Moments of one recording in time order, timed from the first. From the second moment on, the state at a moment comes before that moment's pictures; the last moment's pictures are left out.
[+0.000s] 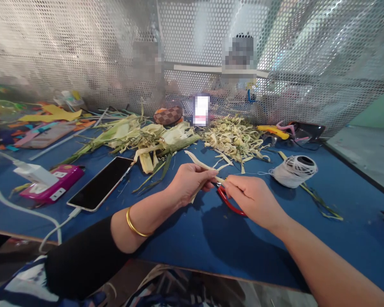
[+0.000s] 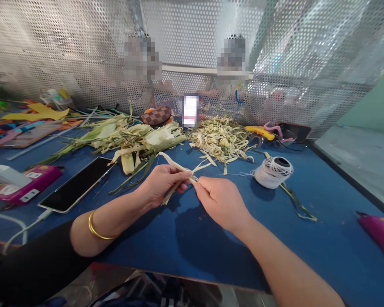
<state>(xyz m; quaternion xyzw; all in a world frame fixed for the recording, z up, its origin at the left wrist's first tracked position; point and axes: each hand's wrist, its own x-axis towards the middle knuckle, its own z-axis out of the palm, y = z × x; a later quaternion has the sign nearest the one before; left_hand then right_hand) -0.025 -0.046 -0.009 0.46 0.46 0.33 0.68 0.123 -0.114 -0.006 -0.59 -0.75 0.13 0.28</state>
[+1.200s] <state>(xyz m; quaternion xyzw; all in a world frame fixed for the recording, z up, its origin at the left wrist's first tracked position) -0.032 -0.047 -0.017 0.64 0.38 0.16 0.64 0.144 -0.088 -0.027 -0.63 -0.55 0.09 0.55</state>
